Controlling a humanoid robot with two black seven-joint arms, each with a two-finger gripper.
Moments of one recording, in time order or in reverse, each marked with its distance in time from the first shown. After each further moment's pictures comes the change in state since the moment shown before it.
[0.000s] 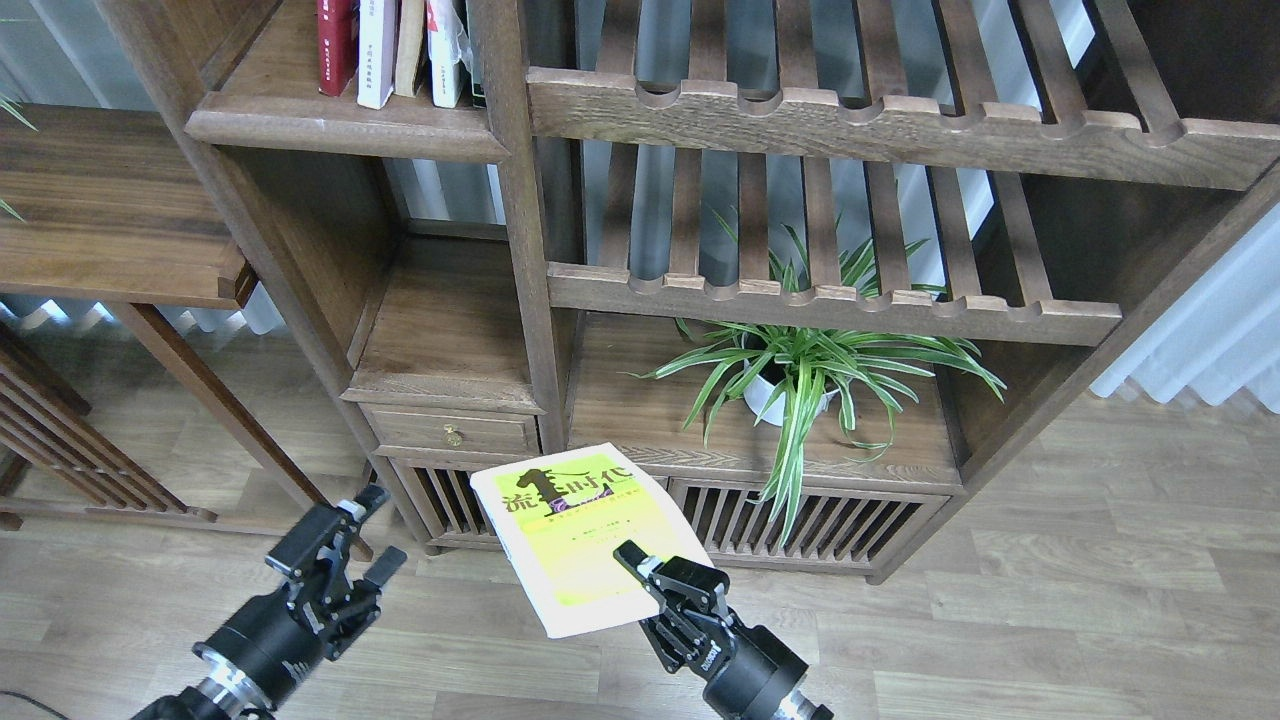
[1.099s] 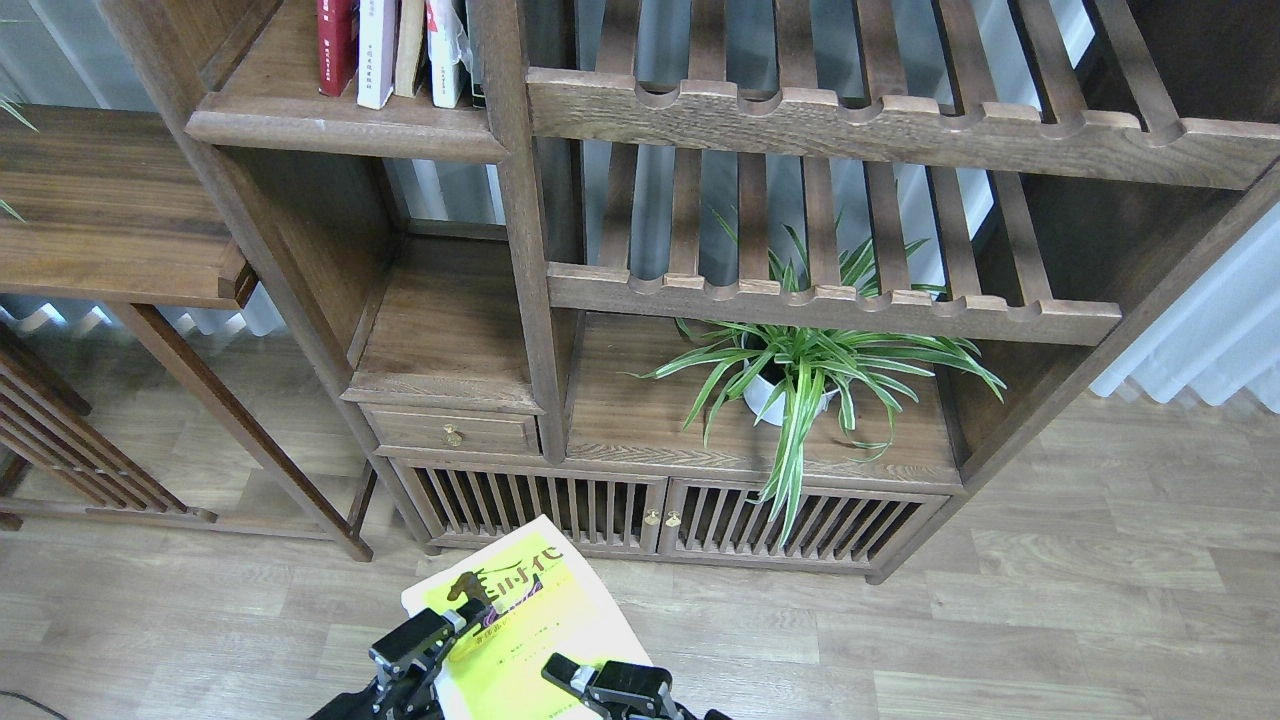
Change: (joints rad) left arm 0.020 -0.089 0.173 0.098 0.014 0.000 -0.001; right arm -0.042 -0.007 -0.159 0.004 -0.027 0.000 -0.087
